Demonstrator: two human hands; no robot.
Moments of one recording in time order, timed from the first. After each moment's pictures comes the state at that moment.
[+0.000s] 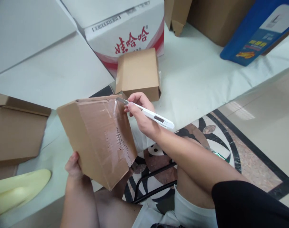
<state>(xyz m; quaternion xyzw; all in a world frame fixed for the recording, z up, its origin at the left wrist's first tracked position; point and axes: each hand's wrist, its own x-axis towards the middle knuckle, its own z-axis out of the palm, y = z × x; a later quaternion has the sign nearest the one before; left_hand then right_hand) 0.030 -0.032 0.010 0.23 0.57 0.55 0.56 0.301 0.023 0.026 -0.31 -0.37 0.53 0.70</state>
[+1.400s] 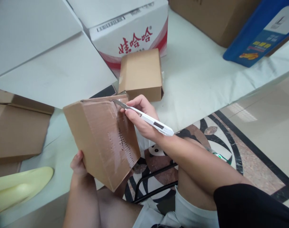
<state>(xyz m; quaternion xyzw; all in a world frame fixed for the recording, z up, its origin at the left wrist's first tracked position) 0.033 -0.038 0.003 0.31 0.57 0.51 0.56 0.300 0.009 0.037 -0.32 -0.41 0.53 0.67</state>
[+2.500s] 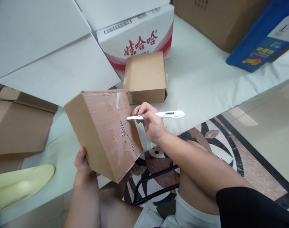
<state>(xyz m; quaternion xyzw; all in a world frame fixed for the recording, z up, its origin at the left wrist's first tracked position) 0.033 -0.035 -0.006 0.30 0.57 0.55 0.53 0.301 0.013 0.025 -0.28 -0.28 0.63 0.67</state>
